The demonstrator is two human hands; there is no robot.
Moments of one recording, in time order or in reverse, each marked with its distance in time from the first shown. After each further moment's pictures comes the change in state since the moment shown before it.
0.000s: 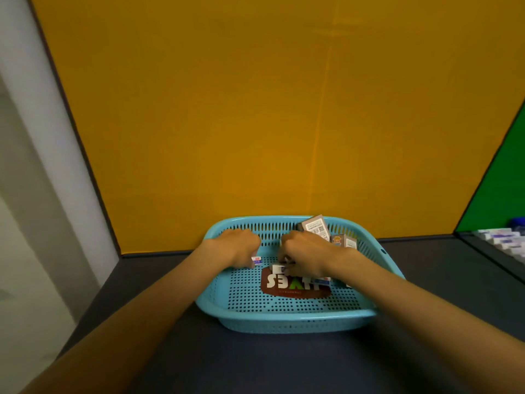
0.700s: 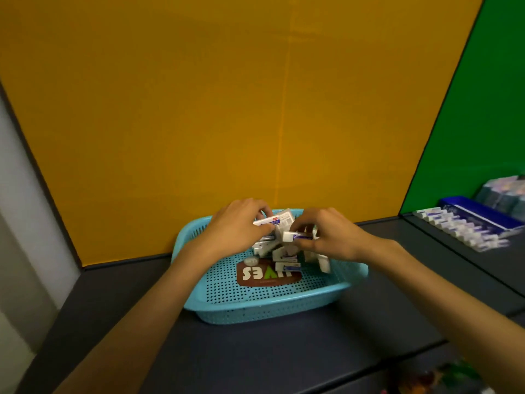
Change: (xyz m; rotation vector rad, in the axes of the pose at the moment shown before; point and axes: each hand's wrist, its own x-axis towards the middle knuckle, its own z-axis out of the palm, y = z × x) left_hand -0.047 0.041 -0.050 -0.541 0.525 0.192; right_hand -0.089 0.011 -0.048 0.293 0.303 0.257
